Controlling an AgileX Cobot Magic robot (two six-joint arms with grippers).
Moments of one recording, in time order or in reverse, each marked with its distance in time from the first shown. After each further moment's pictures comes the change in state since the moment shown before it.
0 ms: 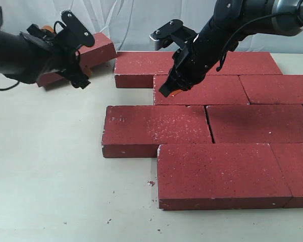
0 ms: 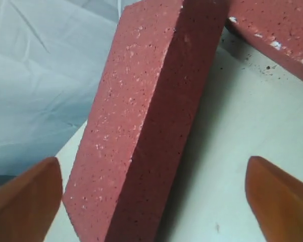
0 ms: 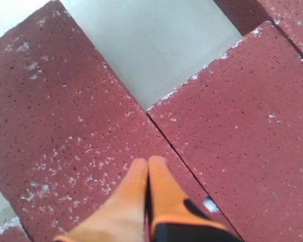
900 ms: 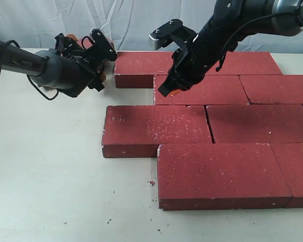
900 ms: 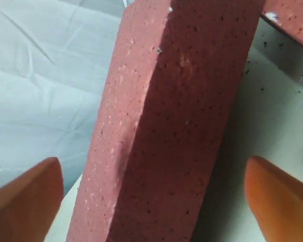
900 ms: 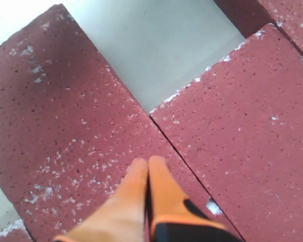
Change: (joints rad) left arm -0.055 0.342 -0.281 0.068 -0.268 -0.009; right arm 0.000 0.000 0.000 0.014 0.000 -0.002
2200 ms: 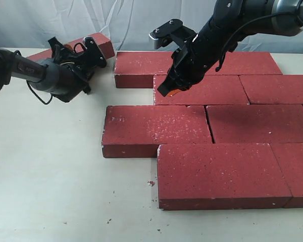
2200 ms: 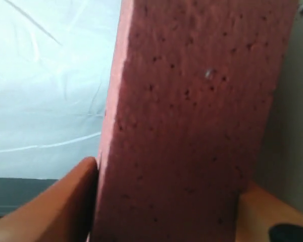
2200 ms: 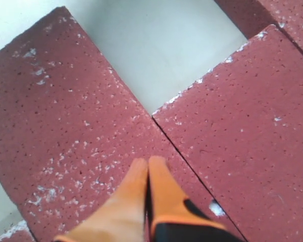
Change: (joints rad) left arm 0.078 0.124 -0.073 0.124 -0.095 0.006; right arm 0.000 0.000 0.000 0.011 0.000 -0.002
